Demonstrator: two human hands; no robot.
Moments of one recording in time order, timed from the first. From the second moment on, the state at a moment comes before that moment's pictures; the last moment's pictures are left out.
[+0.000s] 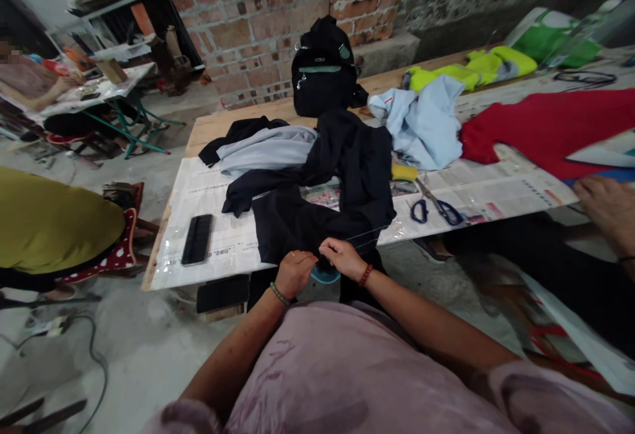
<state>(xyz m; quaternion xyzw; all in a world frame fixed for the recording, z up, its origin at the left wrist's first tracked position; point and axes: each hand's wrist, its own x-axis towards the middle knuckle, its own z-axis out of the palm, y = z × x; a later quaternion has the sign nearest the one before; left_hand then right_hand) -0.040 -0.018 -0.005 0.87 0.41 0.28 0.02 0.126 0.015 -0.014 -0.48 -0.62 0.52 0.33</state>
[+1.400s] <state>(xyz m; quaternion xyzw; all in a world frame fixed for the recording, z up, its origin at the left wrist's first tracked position) -0.043 0.013 -0.031 0.74 0.51 0.38 0.24 0.107 0.053 -0.025 -0.53 -0.51 0.60 0.32</state>
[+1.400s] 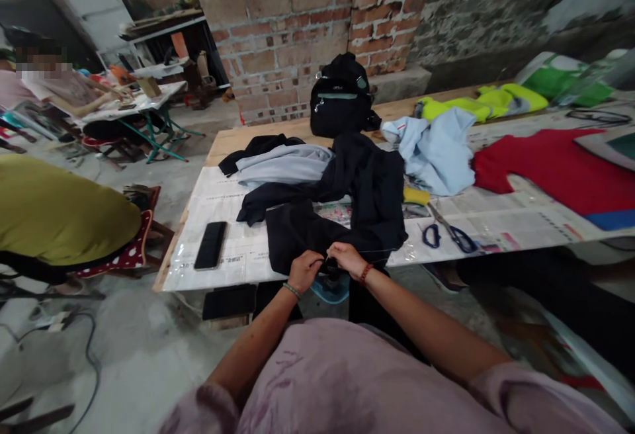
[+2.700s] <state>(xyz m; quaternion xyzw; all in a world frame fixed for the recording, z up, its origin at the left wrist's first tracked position) -0.039 0.009 -0.030 0.71 0.52 0.39 0.27 0.114 0.050 -0.016 -0.47 -0.48 0.69 0.28</state>
